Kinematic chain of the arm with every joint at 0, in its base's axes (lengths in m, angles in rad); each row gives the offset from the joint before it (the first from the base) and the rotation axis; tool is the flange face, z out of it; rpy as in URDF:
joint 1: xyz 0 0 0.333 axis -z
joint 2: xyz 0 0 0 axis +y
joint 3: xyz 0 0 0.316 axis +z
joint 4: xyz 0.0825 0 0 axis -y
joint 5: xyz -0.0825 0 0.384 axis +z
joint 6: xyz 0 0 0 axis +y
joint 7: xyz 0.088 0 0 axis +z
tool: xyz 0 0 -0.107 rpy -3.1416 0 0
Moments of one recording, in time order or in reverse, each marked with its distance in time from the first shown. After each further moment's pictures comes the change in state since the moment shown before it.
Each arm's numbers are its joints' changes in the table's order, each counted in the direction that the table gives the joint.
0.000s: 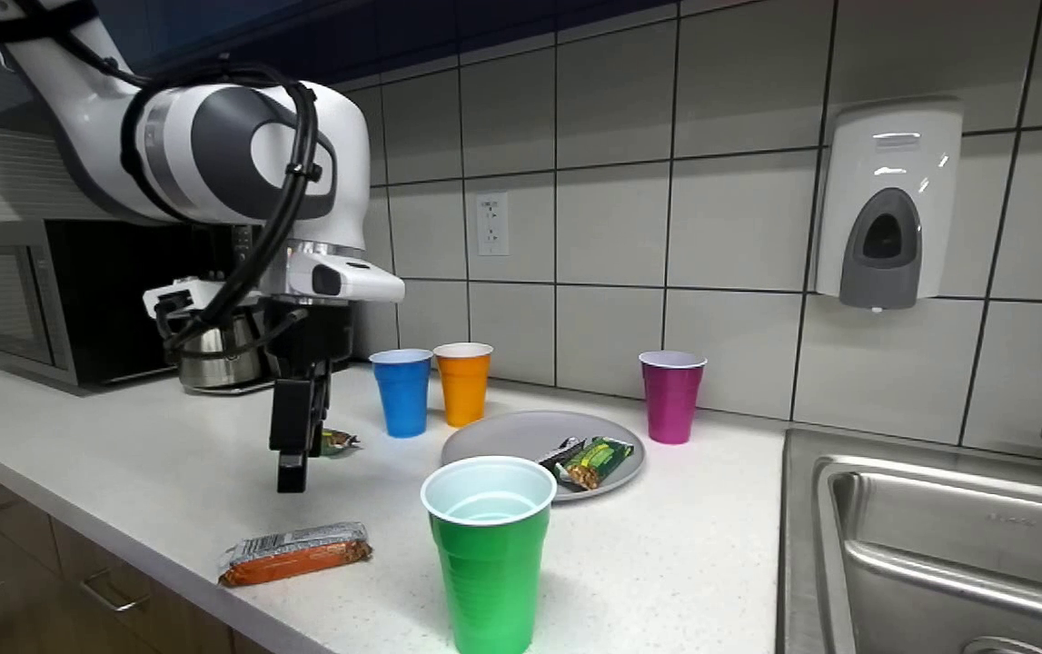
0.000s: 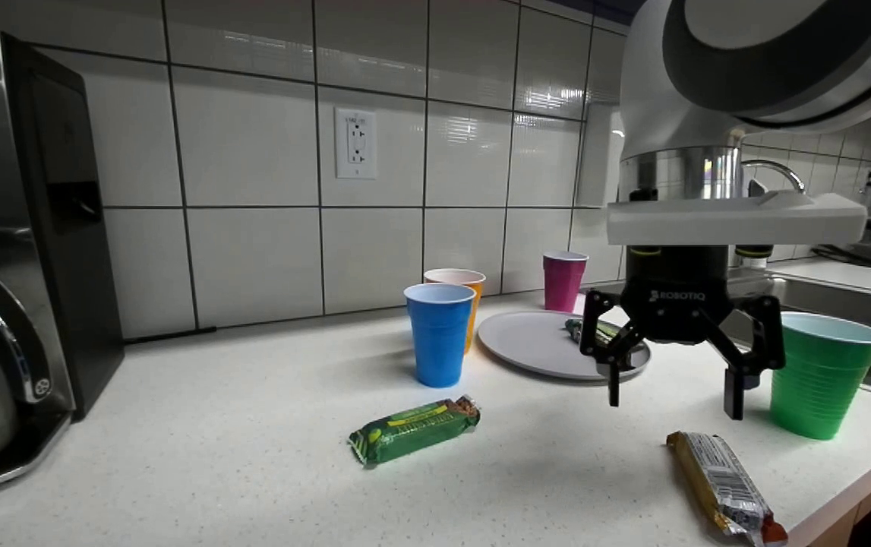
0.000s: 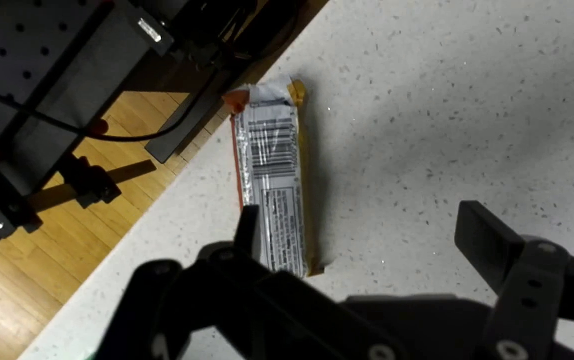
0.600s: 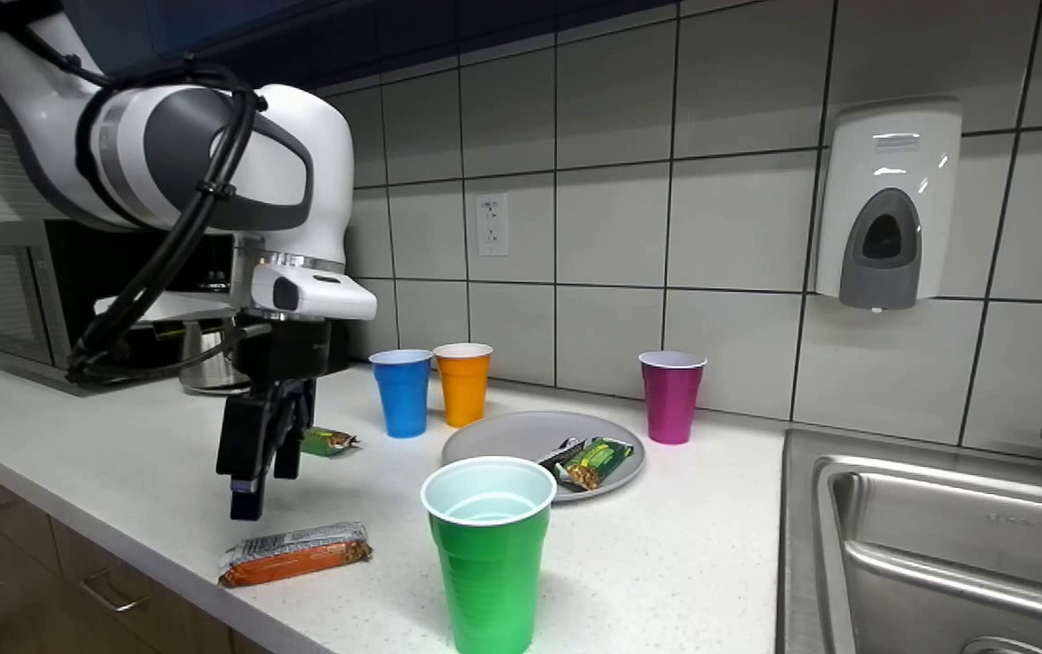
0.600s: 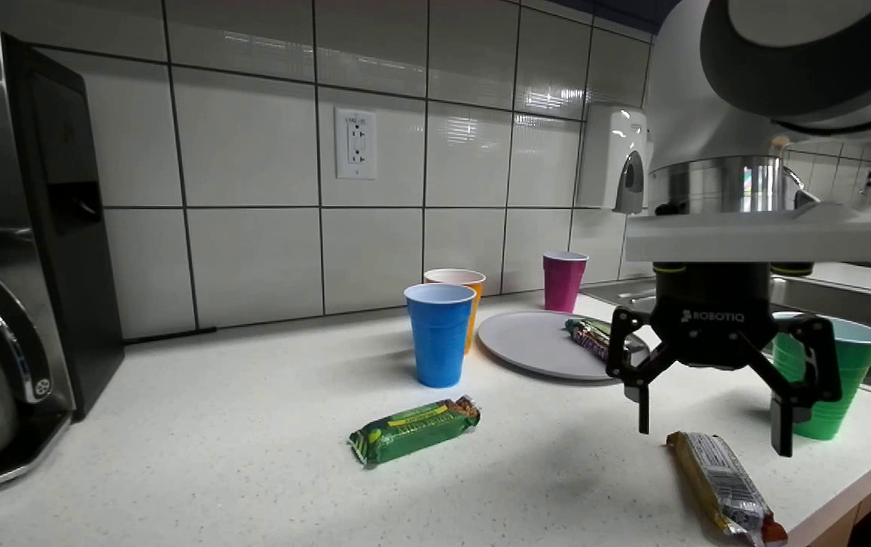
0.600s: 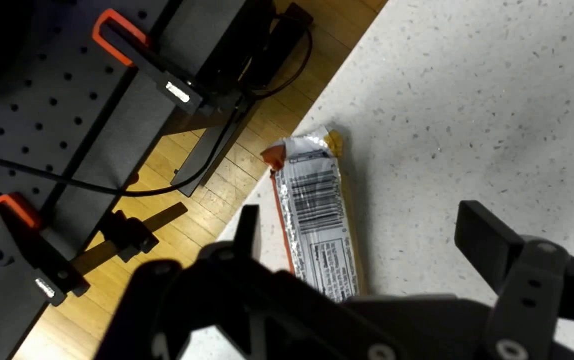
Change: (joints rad) arm 0.002 -0.048 0.013 -0.080 0.053 -0.001 -0.092
